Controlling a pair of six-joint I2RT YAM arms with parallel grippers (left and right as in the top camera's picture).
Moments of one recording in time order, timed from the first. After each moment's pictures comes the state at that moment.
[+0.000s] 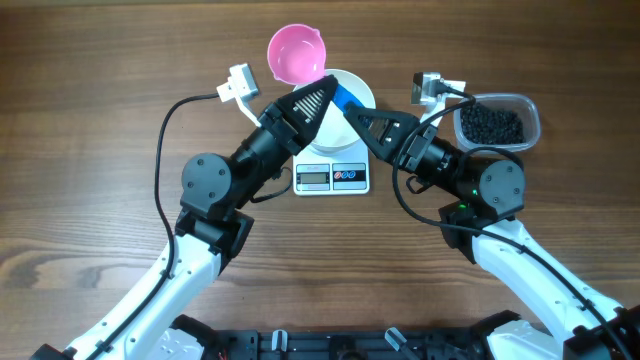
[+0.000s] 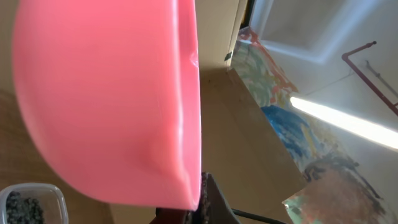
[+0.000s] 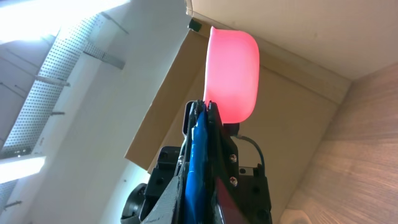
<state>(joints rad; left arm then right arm) -0.48 1.21 0.69 0.86 0.33 -1.35 0.39 1.31 0.61 1.19 -0.70 1.50</state>
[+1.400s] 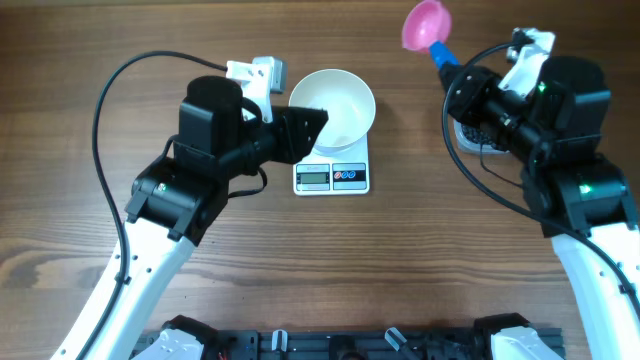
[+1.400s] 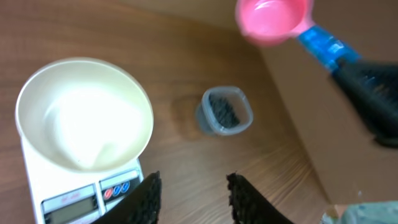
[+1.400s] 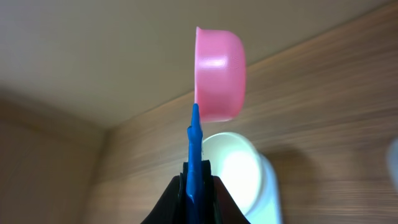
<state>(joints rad) -0.40 1.21 1.16 -0.49 0.41 -0.50 0.15 1.16 1.24 -0.53 -0.25 0.61</state>
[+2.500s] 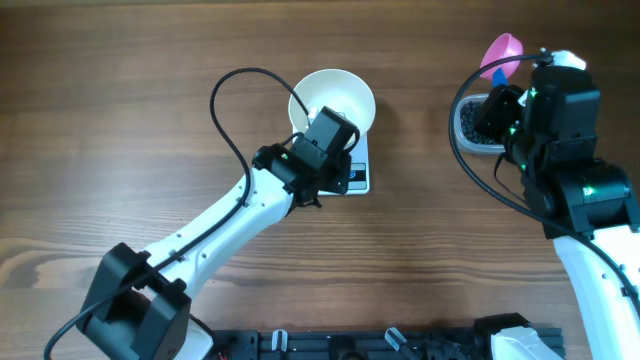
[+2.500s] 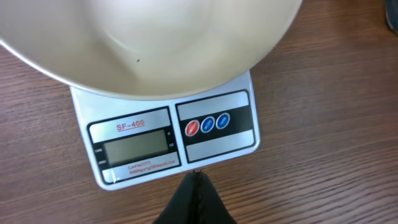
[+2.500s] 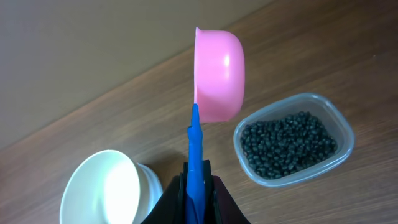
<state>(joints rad) -0.68 1.63 1.15 -0.62 -0.05 -0.48 0.15 1.16 1.24 -0.72 0.16 0.54</state>
